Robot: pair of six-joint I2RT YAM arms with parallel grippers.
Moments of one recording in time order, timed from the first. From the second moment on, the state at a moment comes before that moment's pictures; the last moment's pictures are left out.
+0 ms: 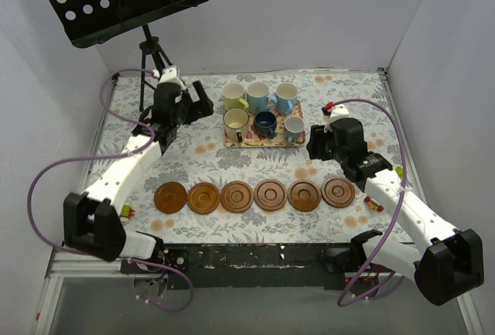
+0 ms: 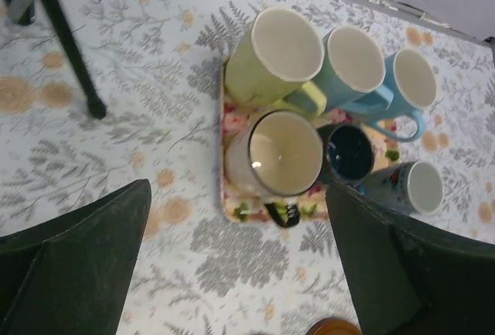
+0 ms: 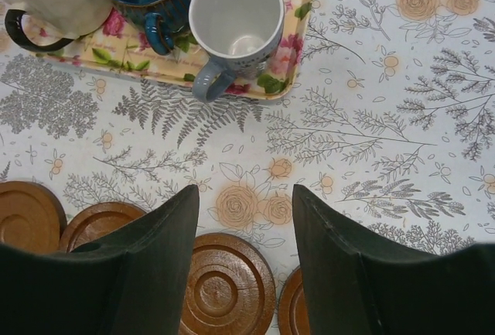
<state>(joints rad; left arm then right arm) -0.30 1.28 1.05 -0.19 -0.08 -0.48 0.42 1.06 0.77 -0.27 0.06 0.18</state>
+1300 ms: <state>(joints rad) -0.33 2.32 2.07 -0.51 -0.16 -0.58 0.42 0.95 0.59 -0.26 -0.13 0.28</state>
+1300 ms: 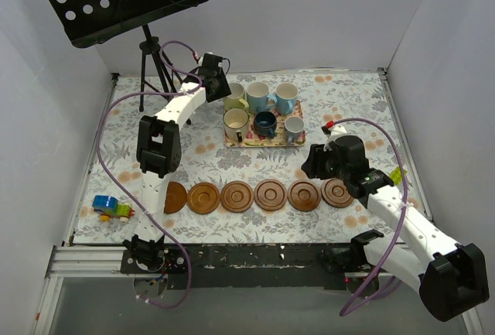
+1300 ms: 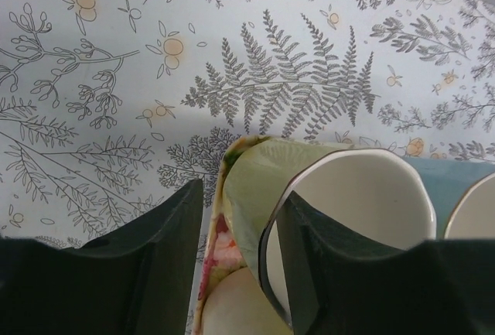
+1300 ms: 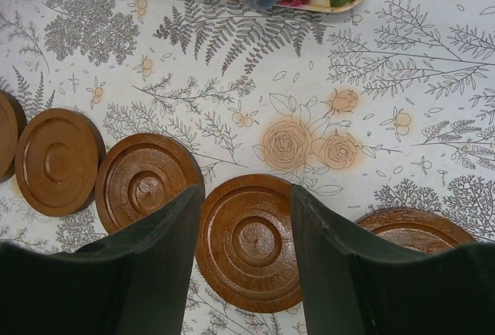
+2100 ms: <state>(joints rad) -0.34 2.33 2.10 -0.54 -0.15 -0.55 0.42 0.96 0.56 -0.25 -0.14 0.29</state>
